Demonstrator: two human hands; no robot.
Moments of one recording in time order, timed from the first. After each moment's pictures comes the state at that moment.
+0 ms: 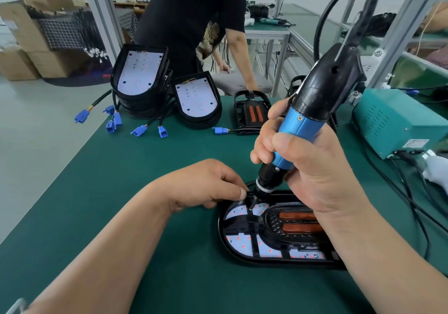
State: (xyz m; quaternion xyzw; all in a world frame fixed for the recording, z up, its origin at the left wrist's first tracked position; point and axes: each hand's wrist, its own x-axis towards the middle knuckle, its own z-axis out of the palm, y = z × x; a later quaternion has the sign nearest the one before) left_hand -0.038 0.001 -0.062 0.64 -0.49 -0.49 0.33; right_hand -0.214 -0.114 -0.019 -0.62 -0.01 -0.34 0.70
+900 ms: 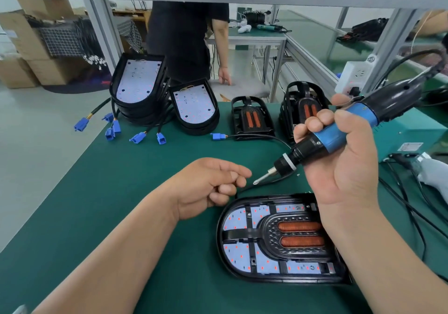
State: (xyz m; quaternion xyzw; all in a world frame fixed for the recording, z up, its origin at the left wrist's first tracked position) left_hand -0.043 -0.010 -0.067 0.52 -0.28 -0.60 0.54; right_hand -0.230 -0.140 -0.019 -0.36 0.04 -0.52 0.77
